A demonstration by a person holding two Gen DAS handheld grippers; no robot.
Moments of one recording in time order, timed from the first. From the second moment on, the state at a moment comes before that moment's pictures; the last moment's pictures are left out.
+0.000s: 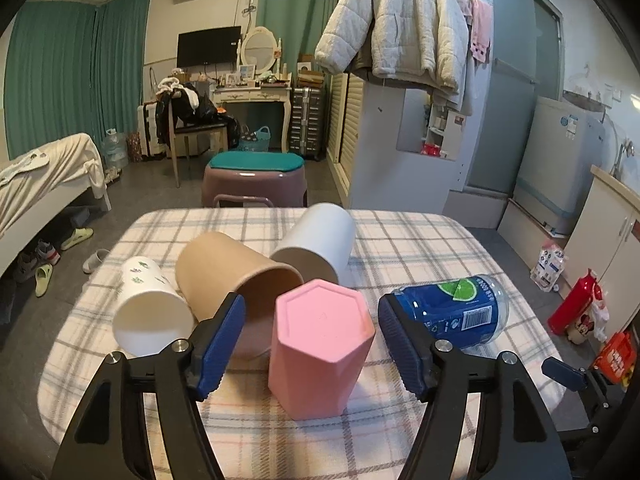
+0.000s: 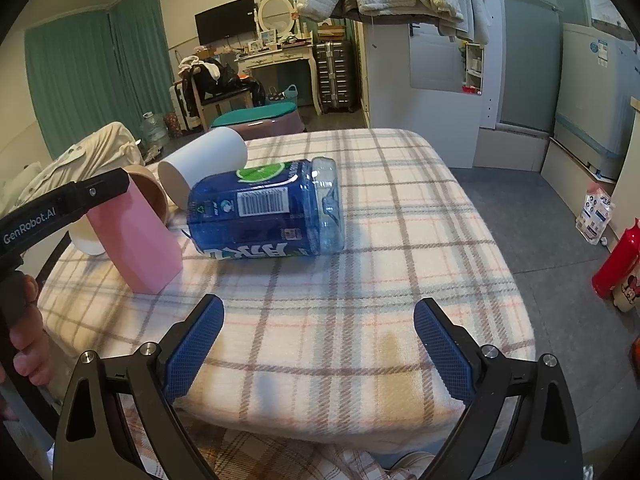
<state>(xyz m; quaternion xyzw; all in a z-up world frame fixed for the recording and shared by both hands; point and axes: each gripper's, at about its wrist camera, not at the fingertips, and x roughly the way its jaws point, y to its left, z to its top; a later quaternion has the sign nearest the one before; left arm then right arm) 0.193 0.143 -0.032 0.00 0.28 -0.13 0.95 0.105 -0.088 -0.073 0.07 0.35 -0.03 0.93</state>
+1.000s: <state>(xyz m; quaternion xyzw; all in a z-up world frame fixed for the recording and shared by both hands) 0.076 0.222 -0.009 0.01 0.19 -0.10 0.98 0.024 -0.017 -0.017 0.03 0.23 -0.01 0.97</state>
